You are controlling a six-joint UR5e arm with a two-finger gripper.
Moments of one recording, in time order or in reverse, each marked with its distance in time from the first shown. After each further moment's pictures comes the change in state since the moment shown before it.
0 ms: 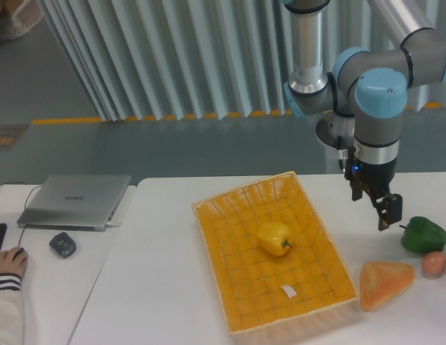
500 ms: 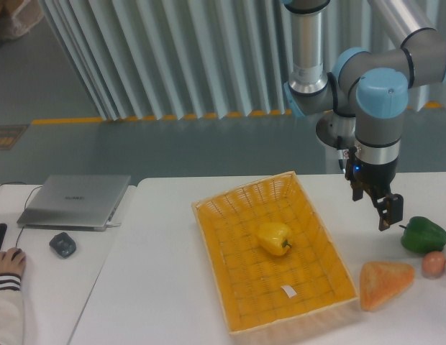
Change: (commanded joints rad) arm -0.002 0.000 -0.005 0.006 -0.002 0.002
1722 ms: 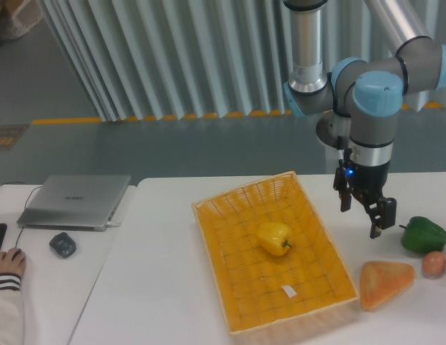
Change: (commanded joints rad) arm -0.002 0.020 -0.068 0.179 -0.194 -0.259
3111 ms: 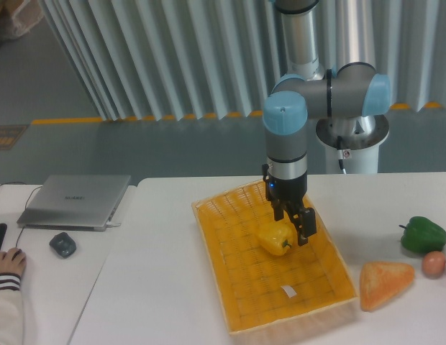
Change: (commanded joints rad) arm -0.299 -0.086 0.005 0.097 0.232 -0.126
